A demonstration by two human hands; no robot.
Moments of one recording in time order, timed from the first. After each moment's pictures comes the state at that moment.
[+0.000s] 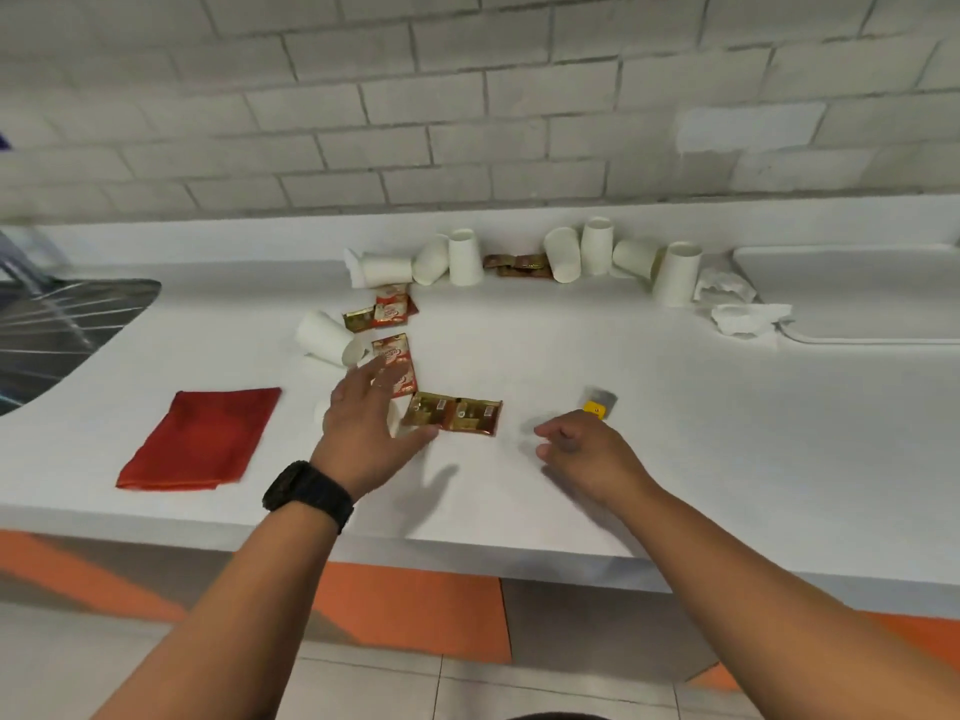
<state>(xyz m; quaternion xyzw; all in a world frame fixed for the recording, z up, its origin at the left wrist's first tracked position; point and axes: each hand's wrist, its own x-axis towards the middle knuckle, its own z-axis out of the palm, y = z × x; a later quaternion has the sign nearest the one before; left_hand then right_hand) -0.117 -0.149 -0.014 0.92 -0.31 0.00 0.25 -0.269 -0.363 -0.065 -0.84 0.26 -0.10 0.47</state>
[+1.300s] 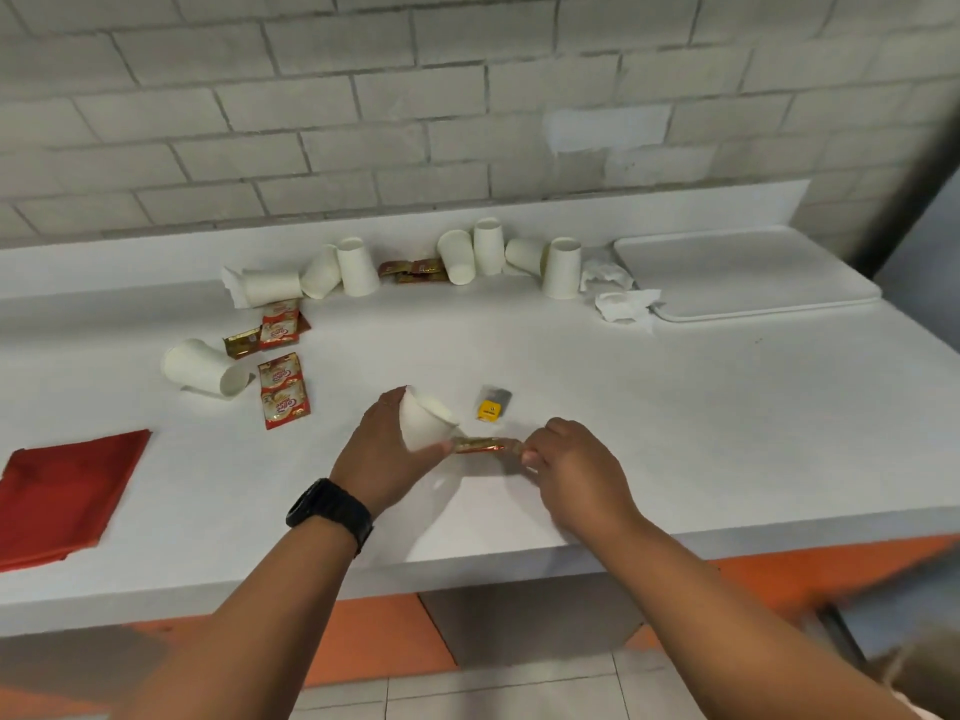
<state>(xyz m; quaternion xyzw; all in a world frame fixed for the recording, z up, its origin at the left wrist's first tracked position) -0.174 -0.250 -0.032 0.86 -0.35 -0.12 0.36 -0.343 -0.395 -0.069 -0.93 0.24 -0.21 0.16</state>
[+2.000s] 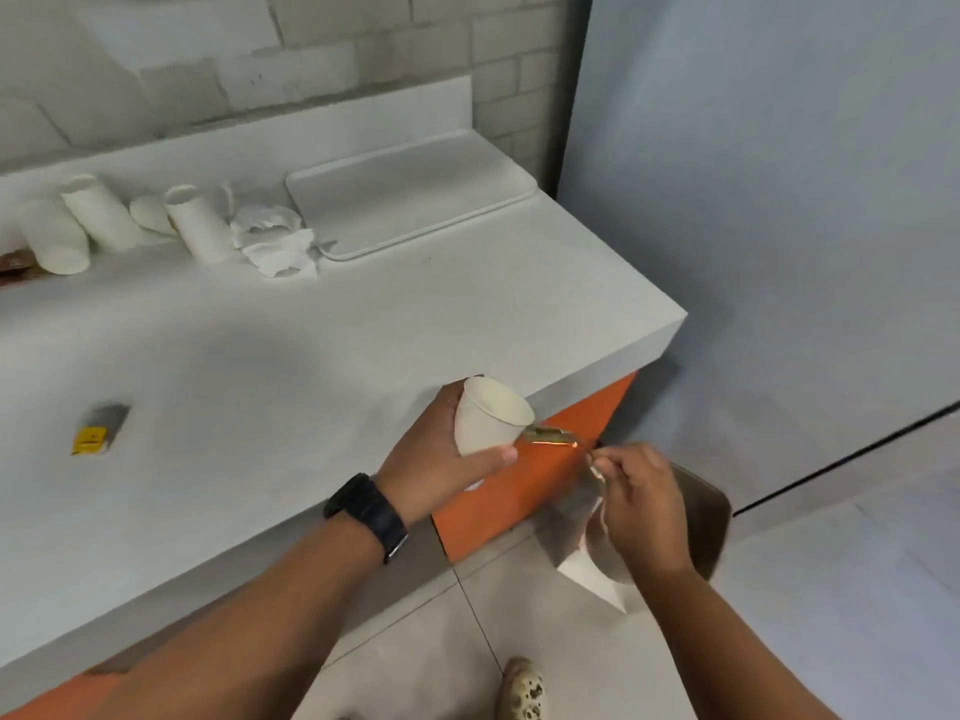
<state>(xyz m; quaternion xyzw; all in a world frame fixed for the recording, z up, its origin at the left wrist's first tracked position) -0.481 -0.476 -0.061 0.66 -0.52 -0.39 0.36 -0.705 -0.523 -0.140 -0.72 0.57 -0.33 0.24</state>
